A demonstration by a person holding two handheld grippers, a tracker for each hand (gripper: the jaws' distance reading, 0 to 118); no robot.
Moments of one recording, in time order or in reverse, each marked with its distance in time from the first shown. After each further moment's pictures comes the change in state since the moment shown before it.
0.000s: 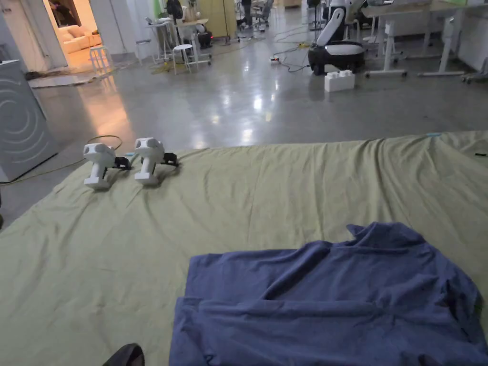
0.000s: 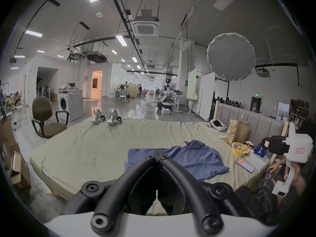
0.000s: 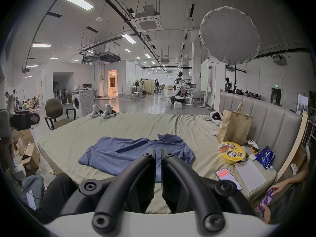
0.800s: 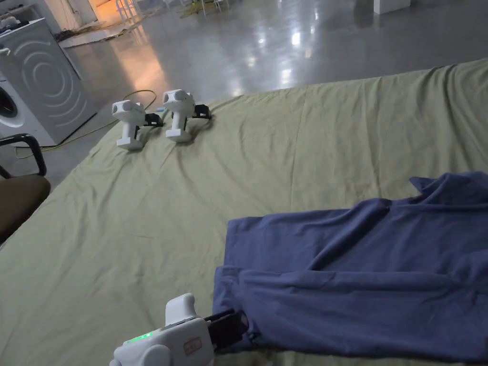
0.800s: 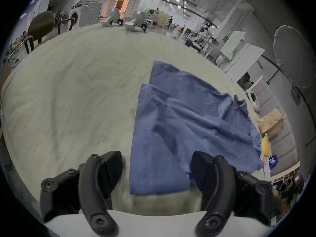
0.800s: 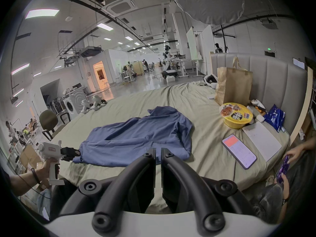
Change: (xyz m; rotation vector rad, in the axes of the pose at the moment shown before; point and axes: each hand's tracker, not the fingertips) left arm -0.125 -0.151 -0.287 -0.691 0.099 0.383; right arm 0.057 -0.048 -0.065 -0.232 -0.039 -0.236
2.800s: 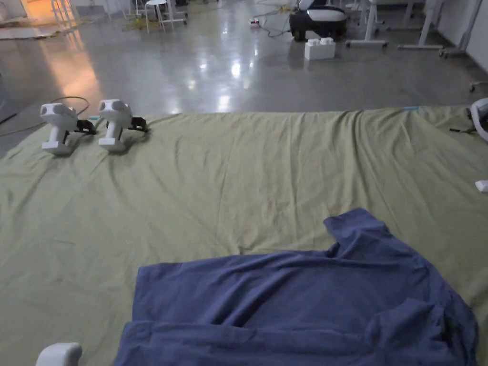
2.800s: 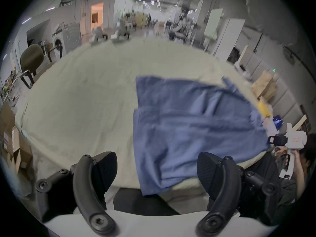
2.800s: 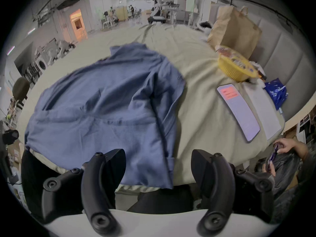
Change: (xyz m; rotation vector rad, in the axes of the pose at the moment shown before) left arm 0.001 -0.064 0.138 0.109 -0.016 -0.279; right arm 0.046 -0.044 -0.094 -0.471 -0.219 0.090
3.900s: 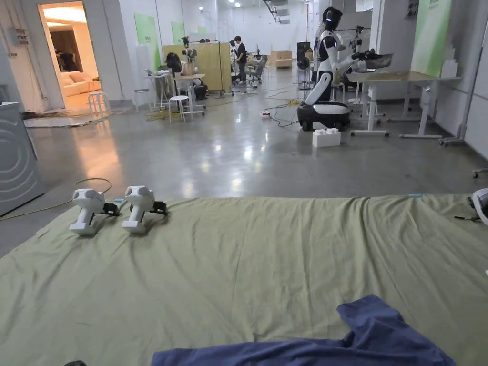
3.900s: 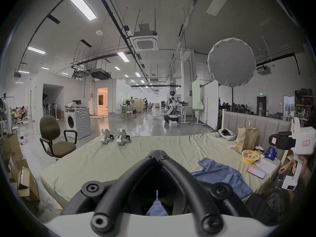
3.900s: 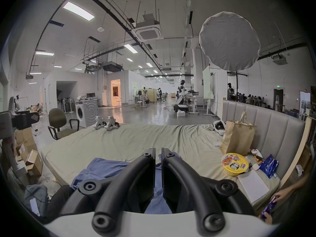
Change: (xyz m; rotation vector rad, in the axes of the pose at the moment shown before) left arm 0.114 0.025 0.205 0.740 0.100 -0.189; right arm -0.054 0.008 0.219 0.811 0.236 0.110
